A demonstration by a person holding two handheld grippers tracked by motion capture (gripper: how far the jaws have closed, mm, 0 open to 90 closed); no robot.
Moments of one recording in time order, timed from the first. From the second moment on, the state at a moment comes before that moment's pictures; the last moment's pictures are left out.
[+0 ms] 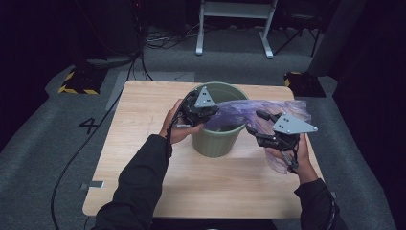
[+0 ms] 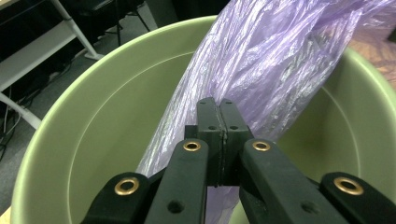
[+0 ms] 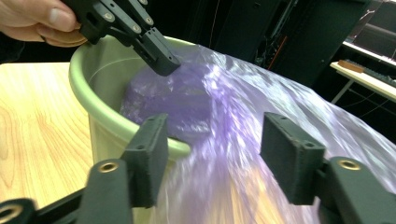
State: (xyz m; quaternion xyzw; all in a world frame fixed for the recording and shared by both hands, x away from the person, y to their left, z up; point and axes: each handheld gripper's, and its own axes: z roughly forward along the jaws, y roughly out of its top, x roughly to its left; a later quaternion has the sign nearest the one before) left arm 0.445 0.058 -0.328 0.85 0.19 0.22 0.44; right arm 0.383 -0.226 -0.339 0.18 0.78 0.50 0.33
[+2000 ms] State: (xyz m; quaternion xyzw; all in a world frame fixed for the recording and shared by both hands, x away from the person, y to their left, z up) left arm 0.410 0.031 -0.316 0.83 0.12 0.19 0.51; right arm 0.366 -0.224 -0.341 0.18 0.77 0.49 0.36
